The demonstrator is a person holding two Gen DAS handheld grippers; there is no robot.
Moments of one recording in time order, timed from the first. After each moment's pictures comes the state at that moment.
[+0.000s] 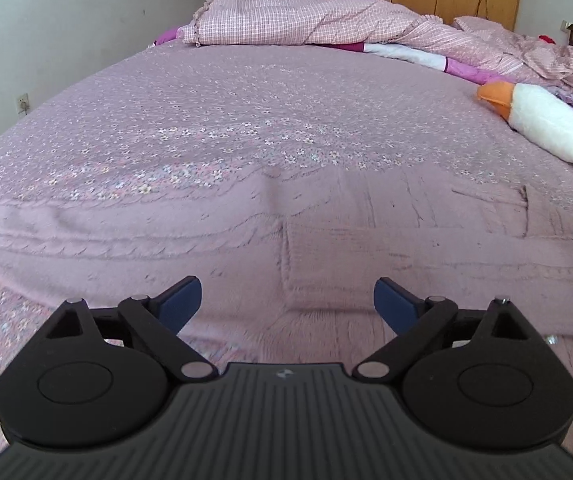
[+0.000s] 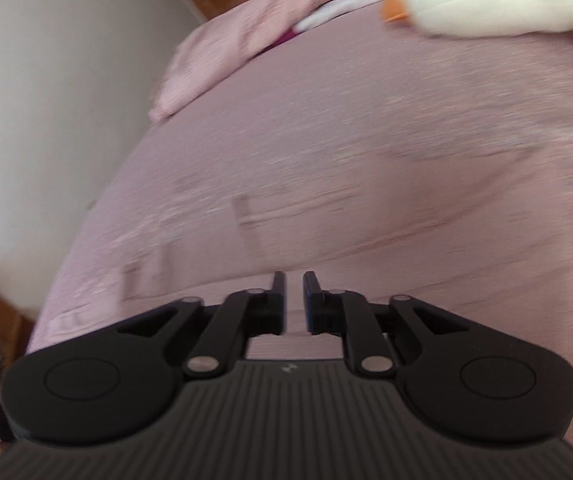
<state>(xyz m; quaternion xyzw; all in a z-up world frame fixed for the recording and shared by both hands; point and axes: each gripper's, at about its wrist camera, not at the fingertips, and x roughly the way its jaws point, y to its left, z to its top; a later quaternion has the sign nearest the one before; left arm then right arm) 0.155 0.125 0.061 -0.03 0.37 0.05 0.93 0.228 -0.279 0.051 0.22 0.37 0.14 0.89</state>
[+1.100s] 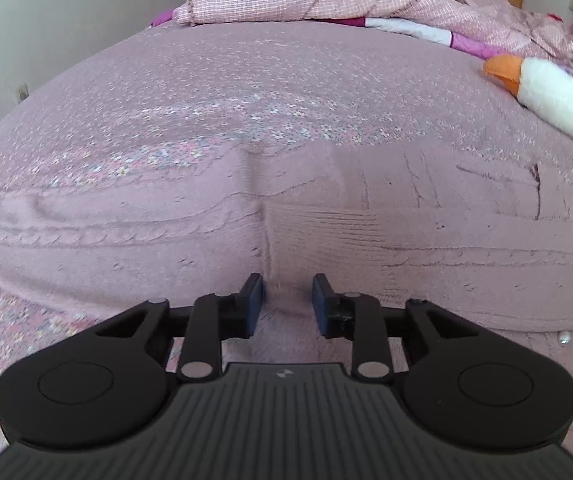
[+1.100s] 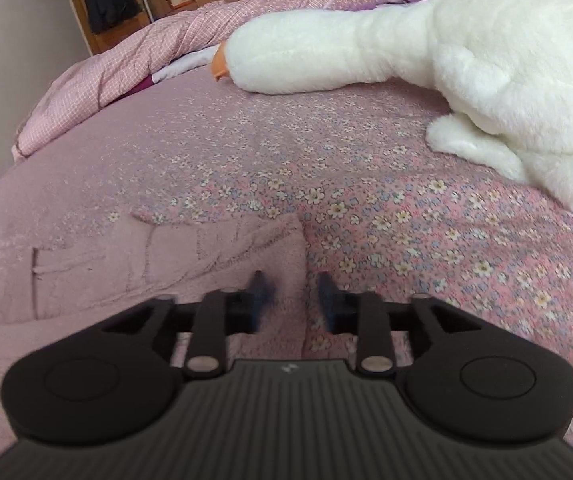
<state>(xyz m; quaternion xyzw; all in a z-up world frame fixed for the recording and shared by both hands) 0.174 0.115 0.043 -0.03 0.40 0.06 0.91 0.233 -0.350 0.015 0.16 0.33 -0.03 0.93</state>
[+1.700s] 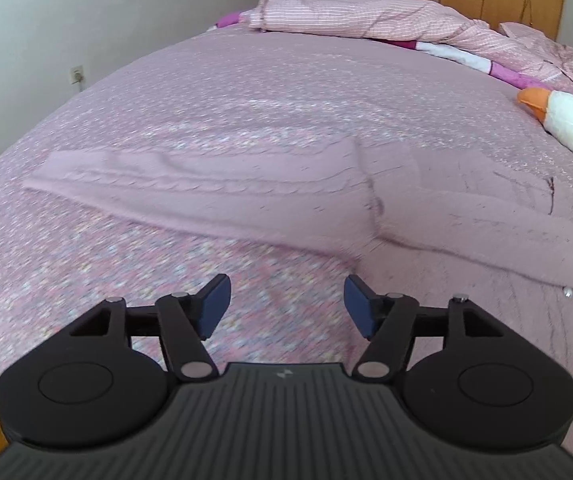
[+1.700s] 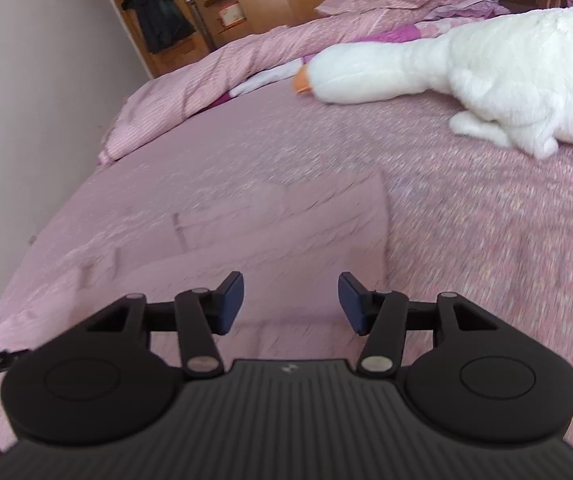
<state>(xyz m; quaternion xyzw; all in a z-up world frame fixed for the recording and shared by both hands) 0.063 0.175 0.076 -0.06 0.38 0.12 0.91 0.079 -0.288 0.069 0.19 0.31 0.05 0.93</state>
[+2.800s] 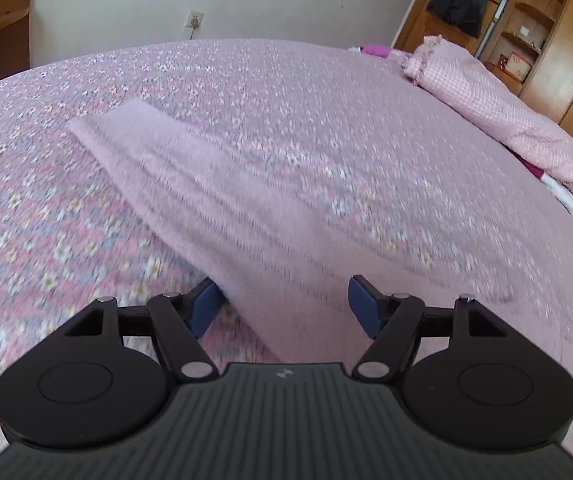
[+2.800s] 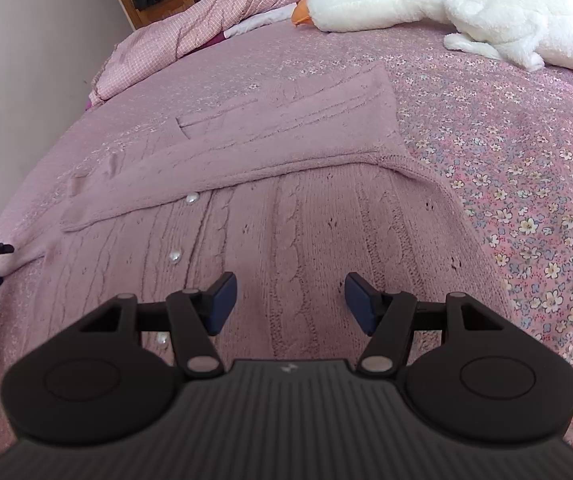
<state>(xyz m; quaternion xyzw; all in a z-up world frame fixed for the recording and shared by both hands) 0.156 0.341 0.029 -0.25 0.31 0.26 0.88 0.034 -0.236 0.015 0.17 0.37 0.02 0.91</state>
